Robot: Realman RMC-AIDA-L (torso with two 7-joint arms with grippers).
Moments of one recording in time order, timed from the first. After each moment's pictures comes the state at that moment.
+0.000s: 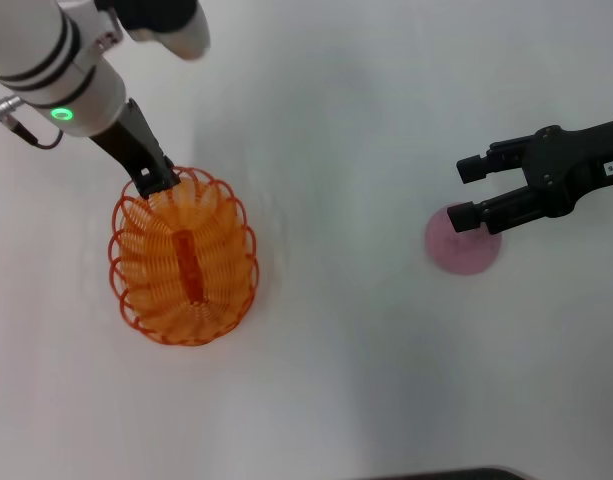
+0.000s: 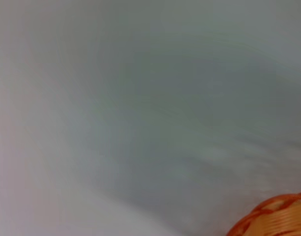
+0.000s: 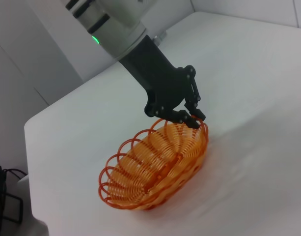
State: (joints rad) left arm -0.91 -2.16 1.22 0.90 2.85 1.36 -2.09; right arm 0.53 1.97 -0.80 -0.87 -2.14 -1.79 1.78
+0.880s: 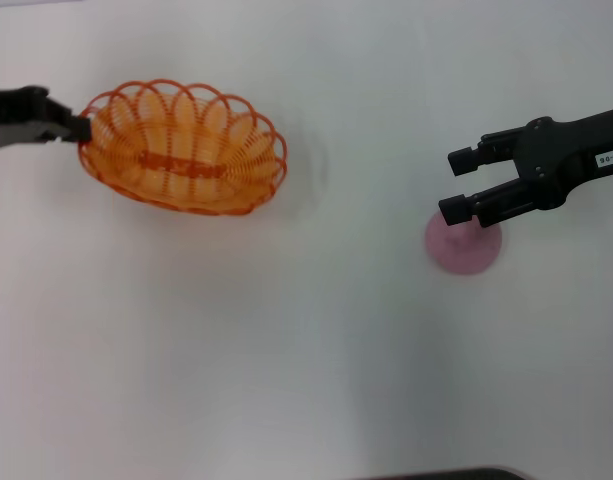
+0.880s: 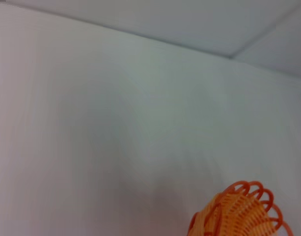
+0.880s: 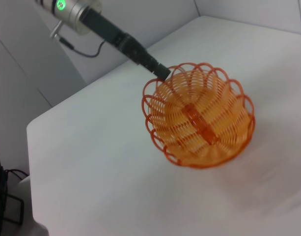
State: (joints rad) left arm -0.75 -2.06 0.45 0.97 2.62 1.65 -2.47; right arm 0.55 1.97 -0.80 -0.87 -2.14 -1.79 1.78
